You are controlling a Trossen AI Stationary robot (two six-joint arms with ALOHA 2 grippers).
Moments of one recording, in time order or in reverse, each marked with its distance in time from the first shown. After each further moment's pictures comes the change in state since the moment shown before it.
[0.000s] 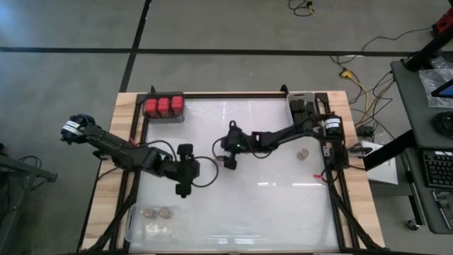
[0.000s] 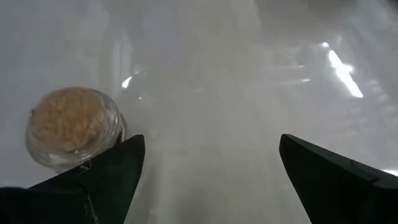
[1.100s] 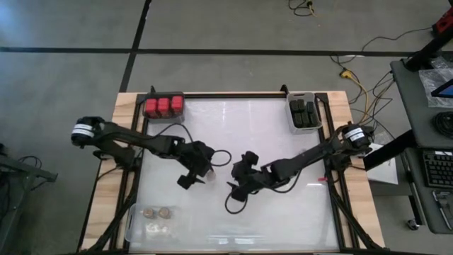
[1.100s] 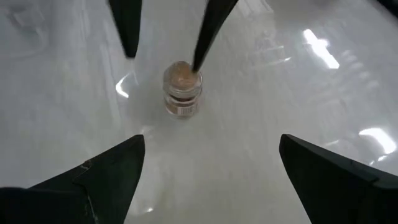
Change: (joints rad) left arm 0.318 0.125 -0.120 0.377 0.675 0.661; right arm 0.429 -0.188 0.117 -0.481 0.405 0.460
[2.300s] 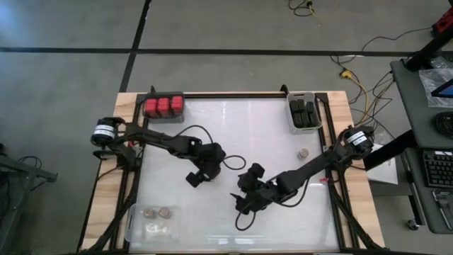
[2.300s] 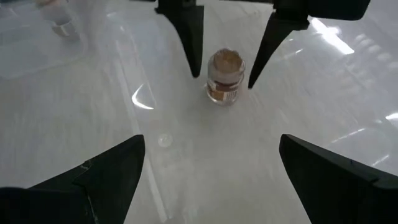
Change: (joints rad) left arm 0.025 0.252 0.199 -0.119 -0.022 0.204; right arm 0.133 0.000 -0.008 -0.013 0.078 0.236
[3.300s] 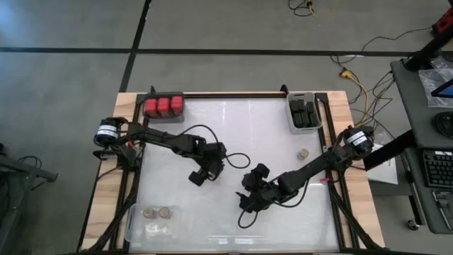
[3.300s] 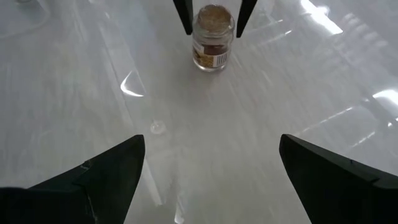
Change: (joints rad) left arm -0.001 0.048 0.114 -0.156 -0.082 -0.106; right arm 0.007 0.000 -0.085 -0.019 -0.002 0.087
